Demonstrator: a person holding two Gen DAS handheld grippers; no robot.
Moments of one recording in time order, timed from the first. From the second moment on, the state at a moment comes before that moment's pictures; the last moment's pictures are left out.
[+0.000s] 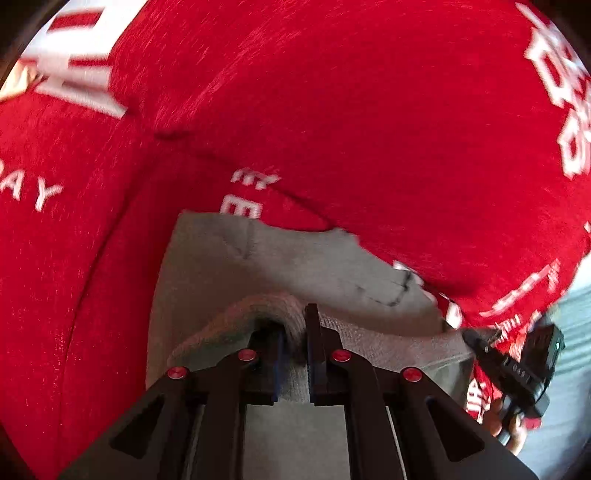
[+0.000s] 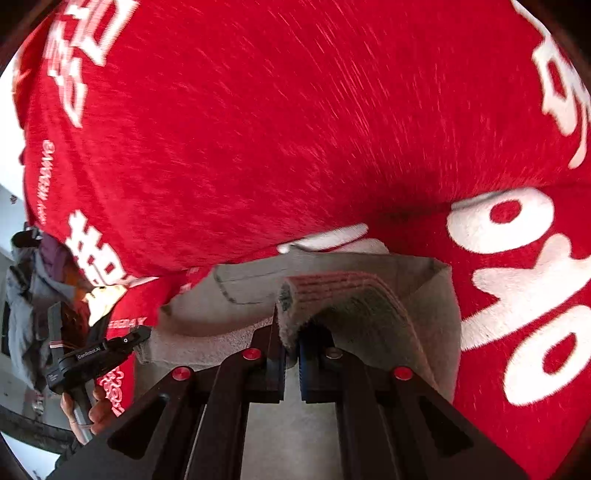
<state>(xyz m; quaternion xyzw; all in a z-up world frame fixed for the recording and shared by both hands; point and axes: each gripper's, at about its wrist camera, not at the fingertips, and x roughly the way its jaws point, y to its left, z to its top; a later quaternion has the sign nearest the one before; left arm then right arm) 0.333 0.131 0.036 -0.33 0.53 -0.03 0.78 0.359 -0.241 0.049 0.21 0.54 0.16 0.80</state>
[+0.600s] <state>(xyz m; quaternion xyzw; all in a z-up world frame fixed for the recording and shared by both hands) 0.307 0.111 0.084 -0.24 0.51 -0.07 0.82 0.328 -0.255 0.067 0.11 0.51 0.11 0.85</state>
